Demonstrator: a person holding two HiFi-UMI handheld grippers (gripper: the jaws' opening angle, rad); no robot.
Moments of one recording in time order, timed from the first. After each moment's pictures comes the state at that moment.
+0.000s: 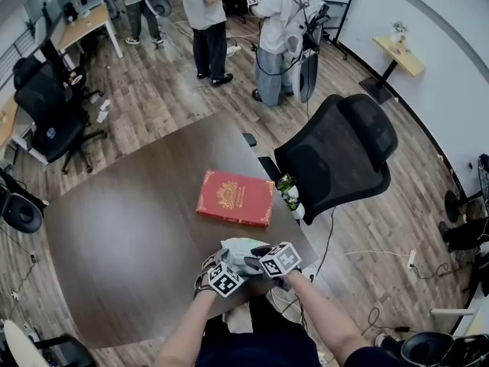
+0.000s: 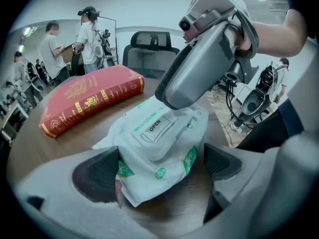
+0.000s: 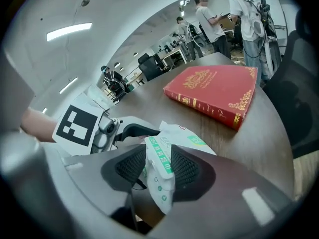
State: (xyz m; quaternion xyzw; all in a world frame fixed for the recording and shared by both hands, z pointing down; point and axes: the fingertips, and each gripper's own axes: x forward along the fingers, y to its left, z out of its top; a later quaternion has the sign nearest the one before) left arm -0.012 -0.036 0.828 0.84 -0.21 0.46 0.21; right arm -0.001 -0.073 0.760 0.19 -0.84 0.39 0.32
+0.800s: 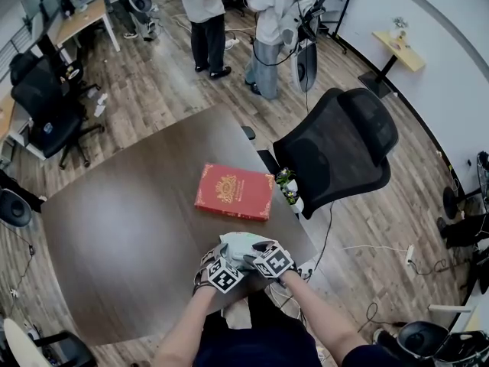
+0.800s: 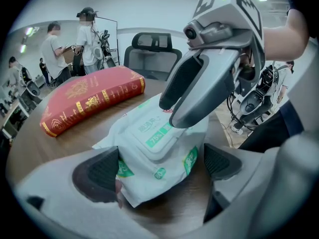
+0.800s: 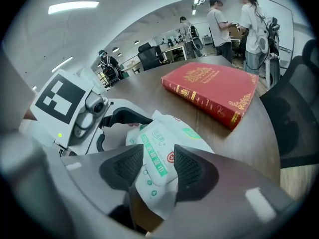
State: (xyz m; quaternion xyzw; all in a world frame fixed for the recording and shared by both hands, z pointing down) left arm -0.011 -0.038 0.828 0.84 -0.22 0.45 0.21; right arm 0.006 -0.067 0.788 0.21 -0.83 0.32 0.40
